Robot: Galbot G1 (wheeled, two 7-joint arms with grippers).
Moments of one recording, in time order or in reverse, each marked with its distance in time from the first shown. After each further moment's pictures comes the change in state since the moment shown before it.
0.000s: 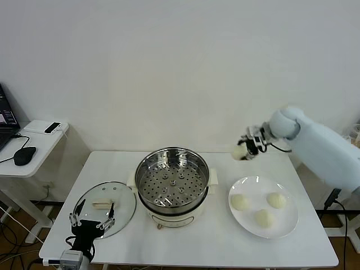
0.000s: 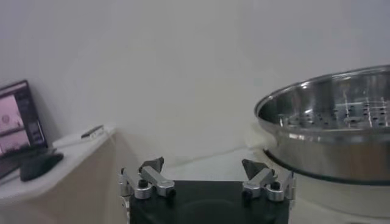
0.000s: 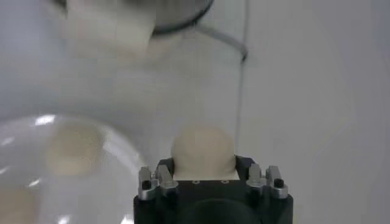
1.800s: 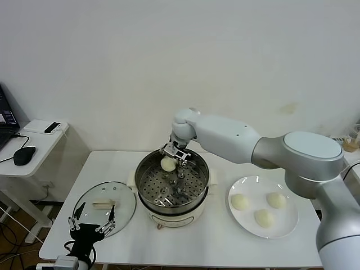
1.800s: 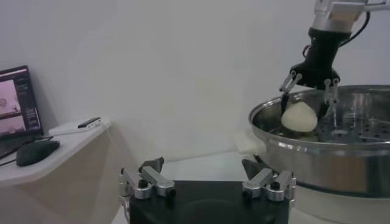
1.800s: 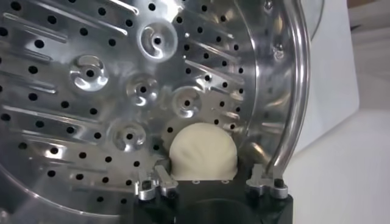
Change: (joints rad) left arm 0.059 -0.018 -0.010 -0.067 -0.061 -0.001 -0.001; right arm 0.173 0.589 -0.488 -0.305 -0.112 0.470 0.121
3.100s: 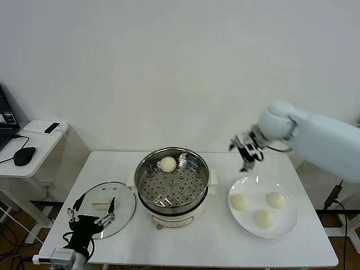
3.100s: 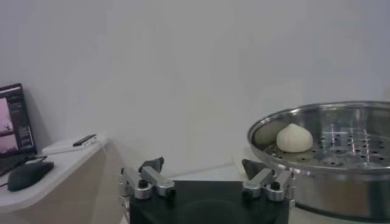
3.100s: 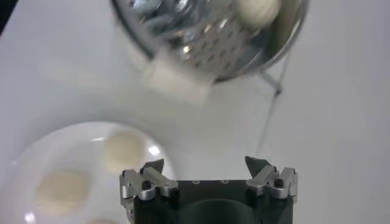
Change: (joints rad) left arm -0.042 0.056 -0.010 -0.021 -0.035 0.025 0.005; right arm -0.027 -0.799 0.169 0.638 0.178 -0.602 -0.124
